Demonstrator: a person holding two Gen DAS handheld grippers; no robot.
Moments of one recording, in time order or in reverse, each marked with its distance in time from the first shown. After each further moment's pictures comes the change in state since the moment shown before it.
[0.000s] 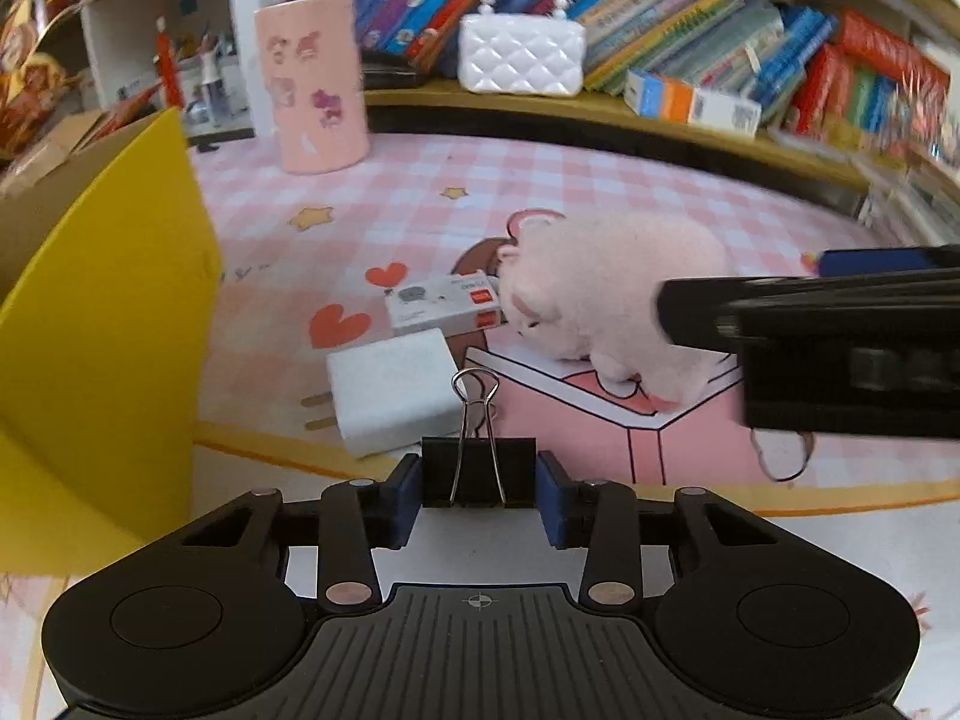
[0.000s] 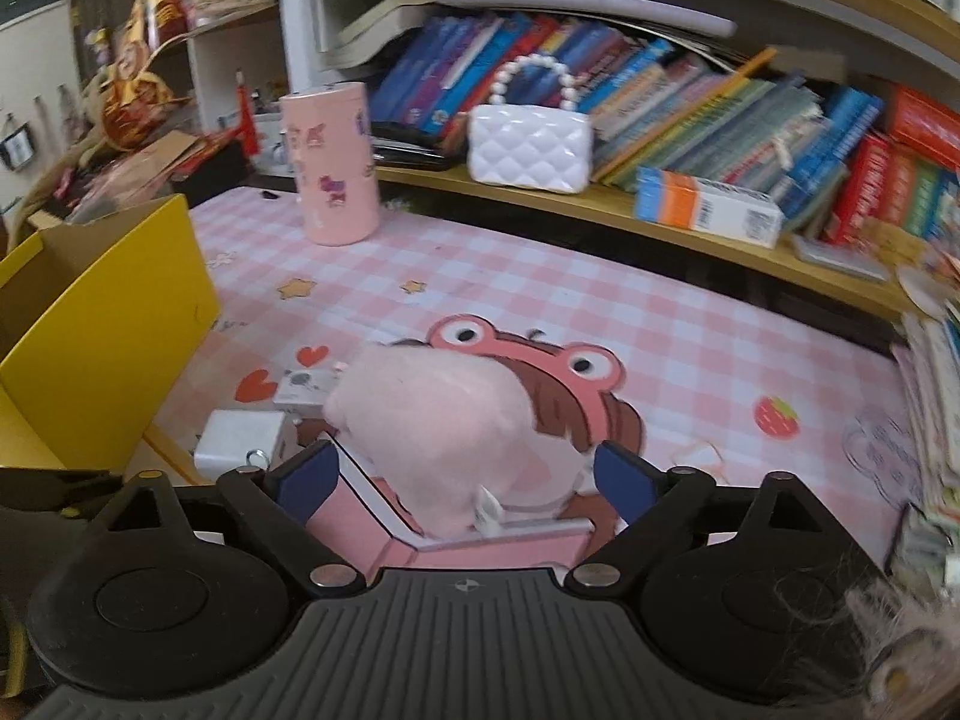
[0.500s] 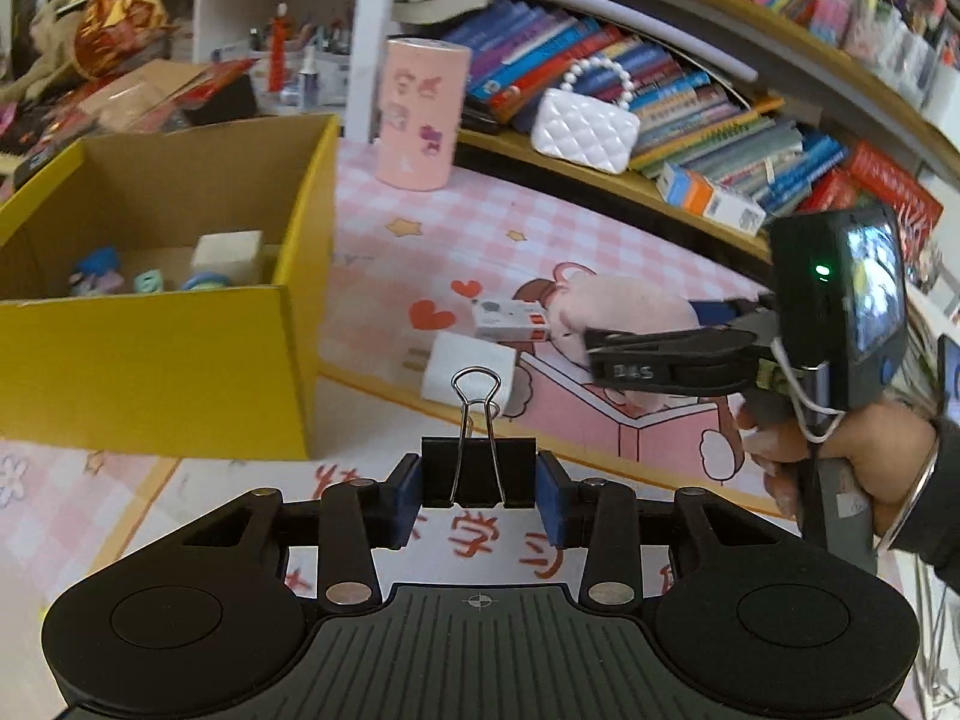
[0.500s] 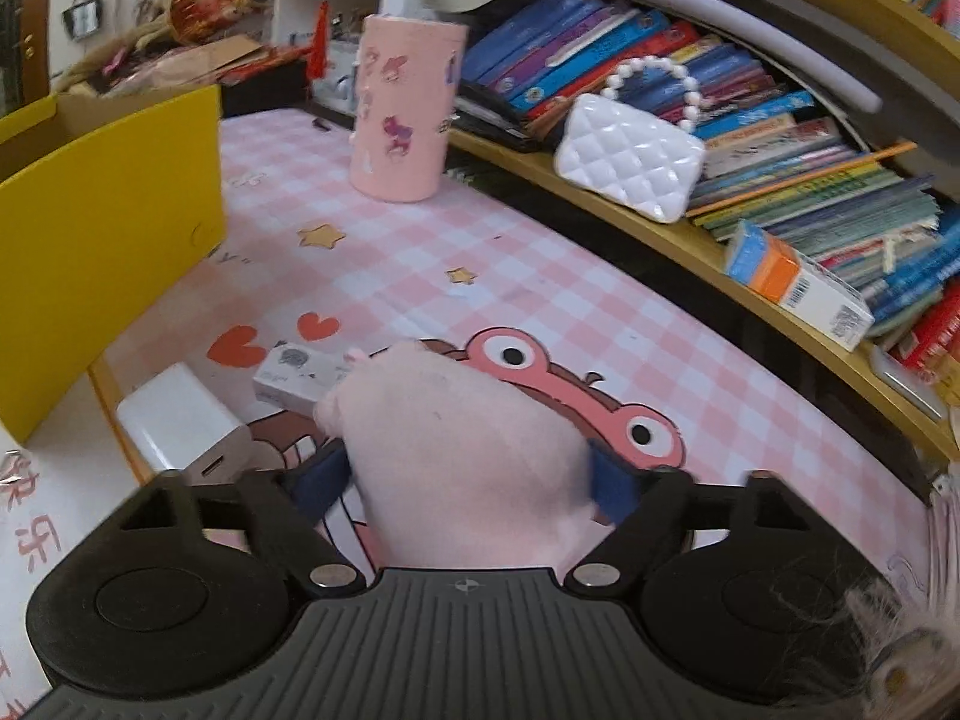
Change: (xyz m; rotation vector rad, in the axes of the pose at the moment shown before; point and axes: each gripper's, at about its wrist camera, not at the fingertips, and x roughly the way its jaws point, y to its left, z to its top) left arm -0.090 0.048 -0.021 -0.199 -0.052 -0.037; right arm 0.065 0.024 0.007 -0.257 0.029 -0.010
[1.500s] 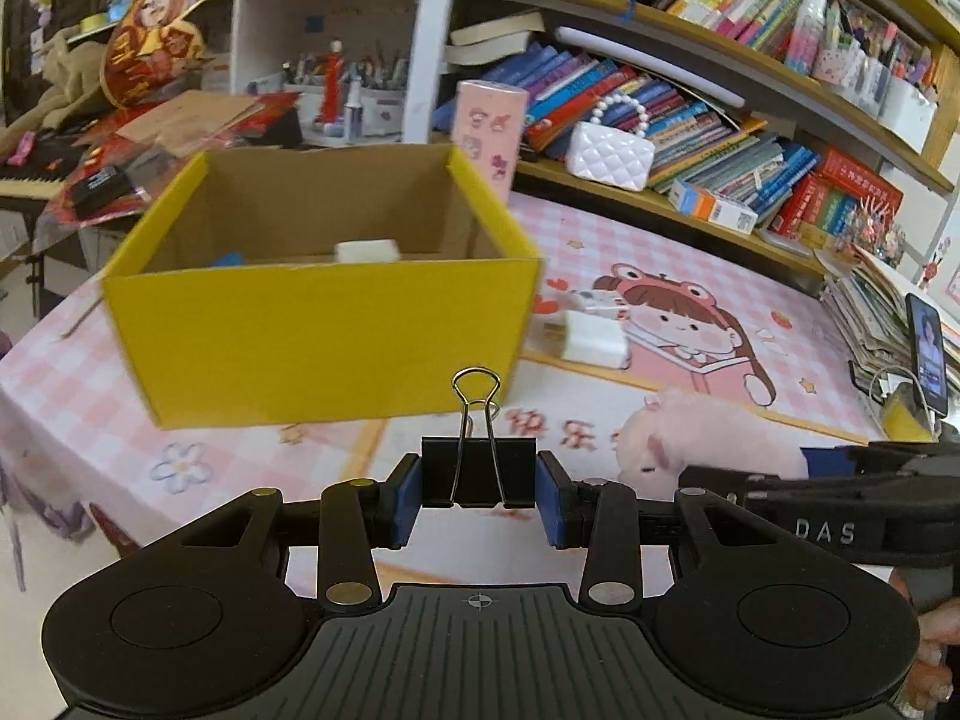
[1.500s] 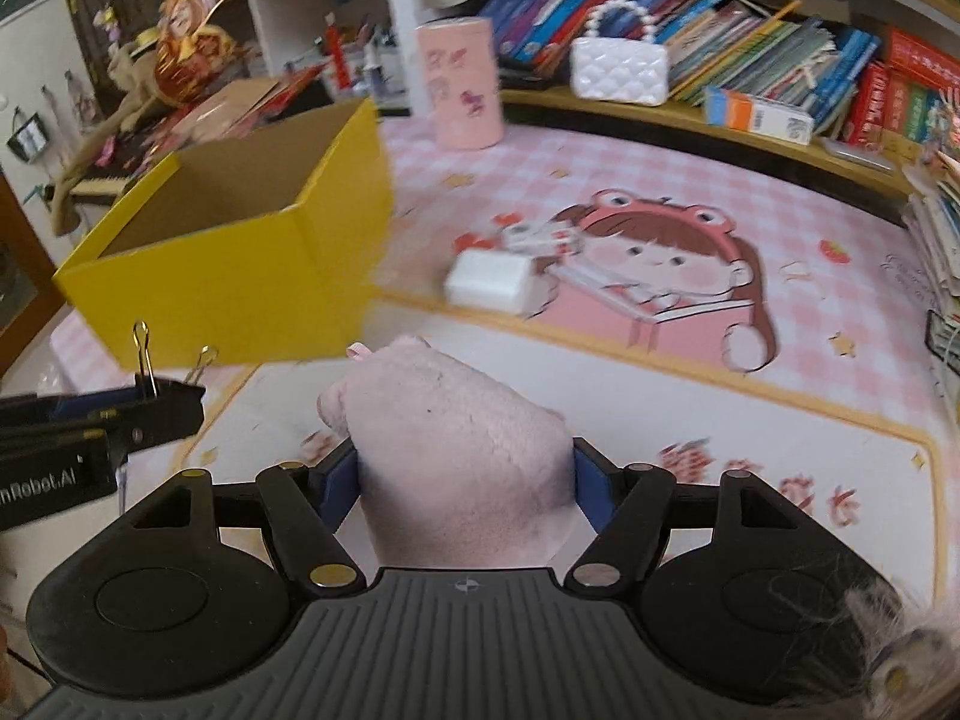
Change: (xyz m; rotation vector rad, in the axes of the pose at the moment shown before) left arm -0.079 0.119 -0.037 0.077 -0.054 -0.045; right arm -0.158 0.150 -0.044 0.346 0.100 0.048
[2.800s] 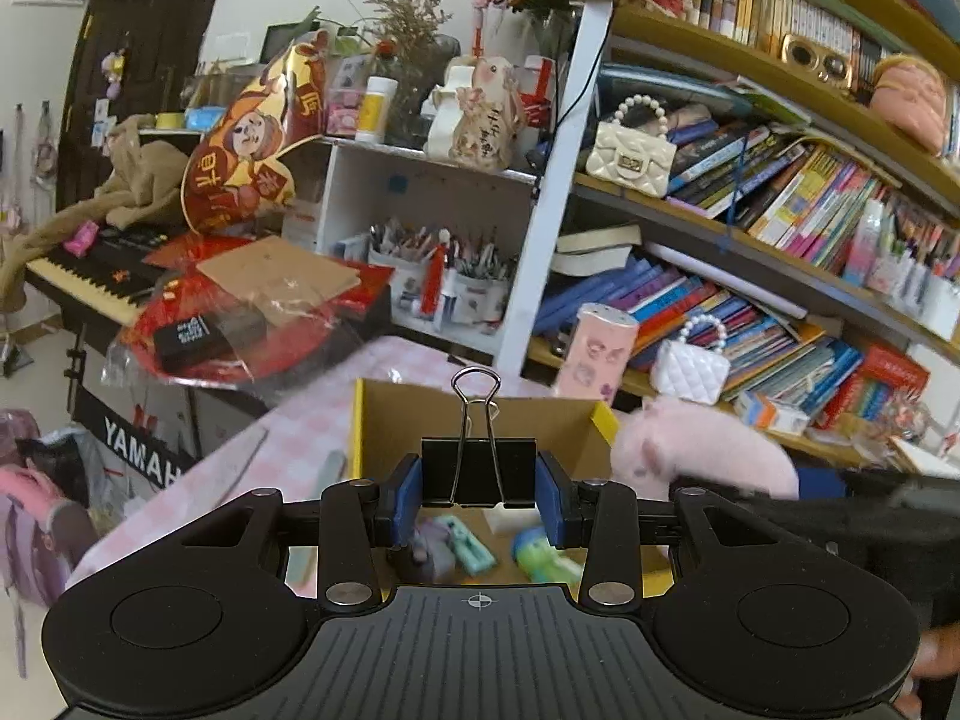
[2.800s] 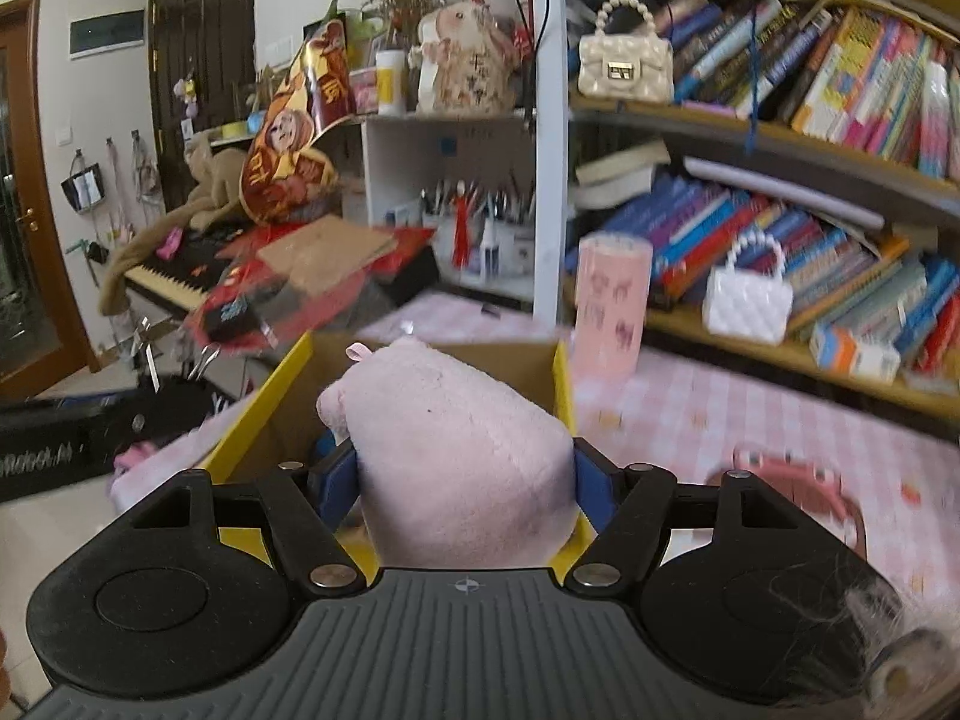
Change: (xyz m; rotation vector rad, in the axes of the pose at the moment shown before) left arm -0.034 0.121 0.097 -0.054 -0.311 0.018; right arm 0.005 0.142 0.114 -0.126 -0.313 0.018
